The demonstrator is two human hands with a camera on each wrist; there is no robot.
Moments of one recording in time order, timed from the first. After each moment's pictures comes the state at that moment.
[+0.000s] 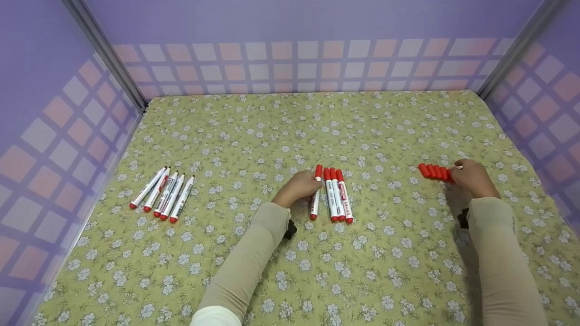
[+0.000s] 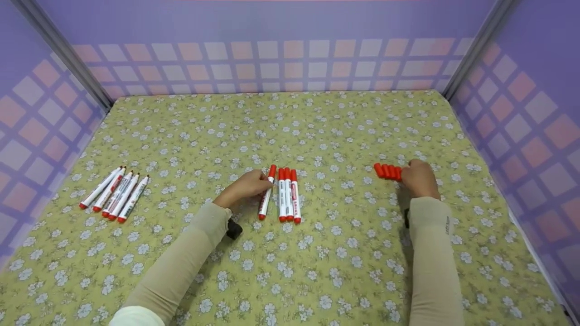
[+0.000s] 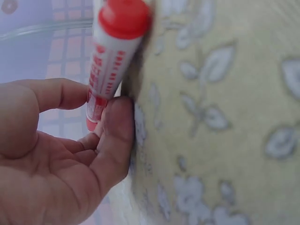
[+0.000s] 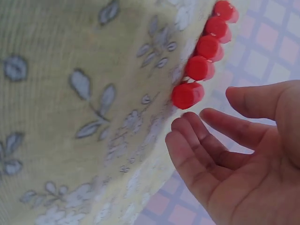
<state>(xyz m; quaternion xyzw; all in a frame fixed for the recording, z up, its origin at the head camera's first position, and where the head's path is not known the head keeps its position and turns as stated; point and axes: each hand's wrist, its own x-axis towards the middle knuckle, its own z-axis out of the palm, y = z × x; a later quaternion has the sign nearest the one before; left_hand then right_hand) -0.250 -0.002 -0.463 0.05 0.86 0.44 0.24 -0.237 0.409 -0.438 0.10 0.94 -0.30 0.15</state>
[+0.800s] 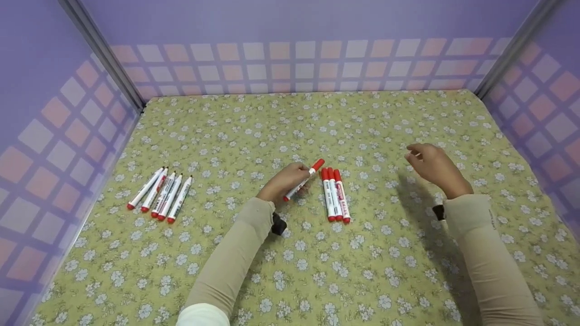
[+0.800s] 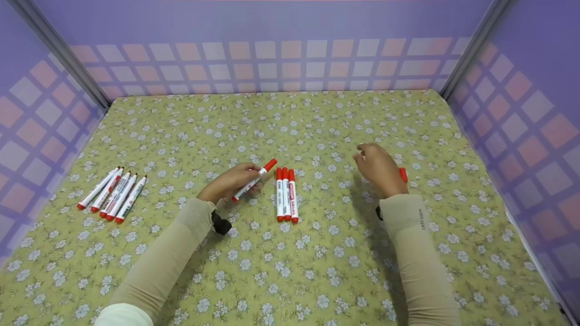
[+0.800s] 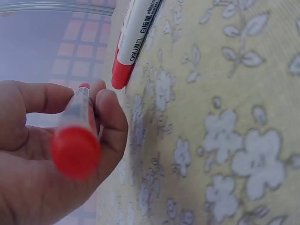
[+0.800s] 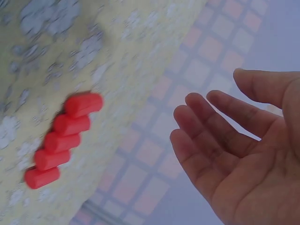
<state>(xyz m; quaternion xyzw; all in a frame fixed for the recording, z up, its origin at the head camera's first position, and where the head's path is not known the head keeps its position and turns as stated) -0.258 -0.027 -0.449 0.02 0.76 0.57 0.30 -0.238 0.324 -0.401 -0.06 0.96 -0.27 0.08</state>
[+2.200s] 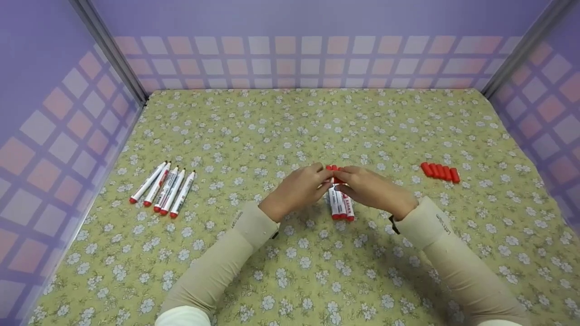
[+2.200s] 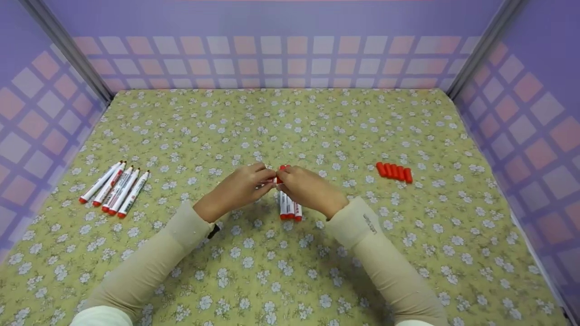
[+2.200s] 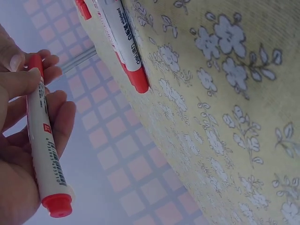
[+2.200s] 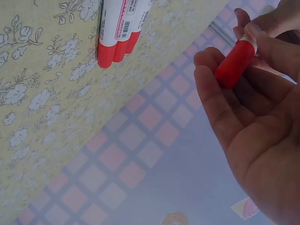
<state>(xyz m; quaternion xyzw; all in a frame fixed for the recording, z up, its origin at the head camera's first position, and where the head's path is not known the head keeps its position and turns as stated) -0.210 -0.020 -0.424 0.40 0.89 0.19 -0.07 -0.202 0.183 -0.404 -0.42 0.90 -0.12 -0.02</state>
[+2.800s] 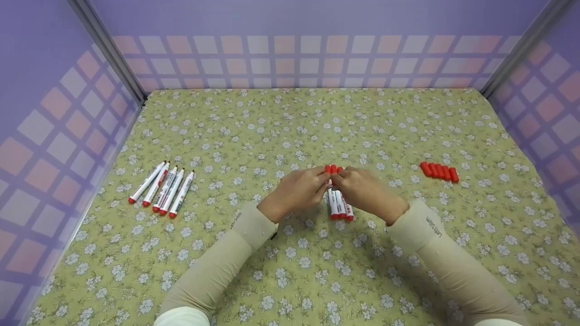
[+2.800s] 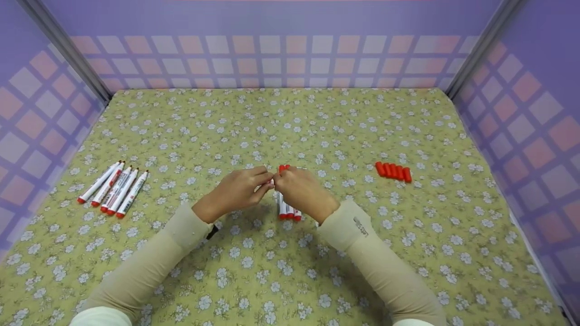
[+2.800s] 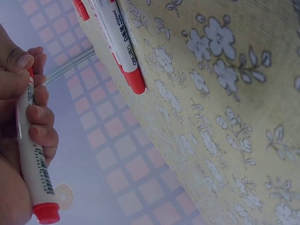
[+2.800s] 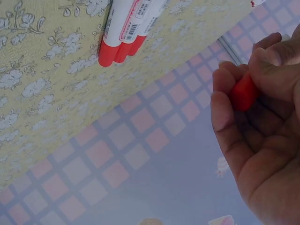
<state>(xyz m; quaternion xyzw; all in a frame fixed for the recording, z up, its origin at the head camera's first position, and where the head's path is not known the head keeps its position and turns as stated) -0.210 -0.019 -0.429 0.42 0.89 0.15 -0.11 -0.197 0.172 -0.412 -0.43 0.89 -0.02 -0.13</state>
